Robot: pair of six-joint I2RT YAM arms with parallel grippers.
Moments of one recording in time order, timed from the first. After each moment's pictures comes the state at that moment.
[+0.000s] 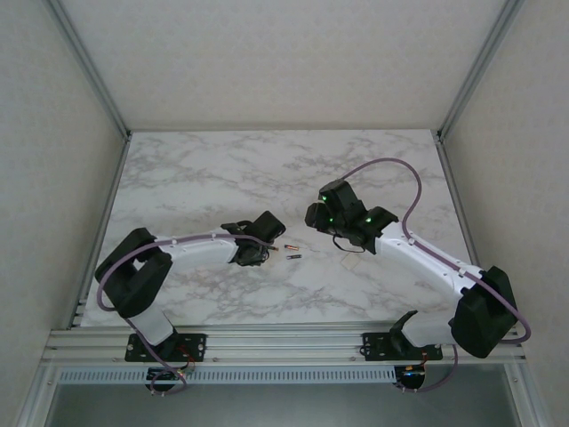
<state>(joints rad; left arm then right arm) -0.79 1.64 0.93 -0.44 -0.33 -2.09 0.72 1.33 1.01 -0.54 0.09 0.84</state>
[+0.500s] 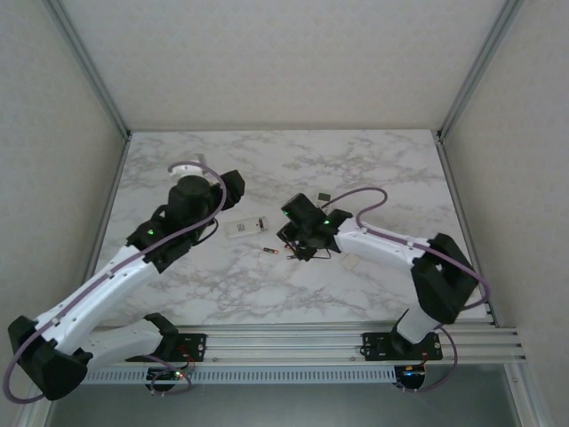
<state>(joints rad) -0.60 1.03 1.03 -0.35 -0.35 -0.64 0.88 1.64 1.12 -0.54 -0.03 1.63</state>
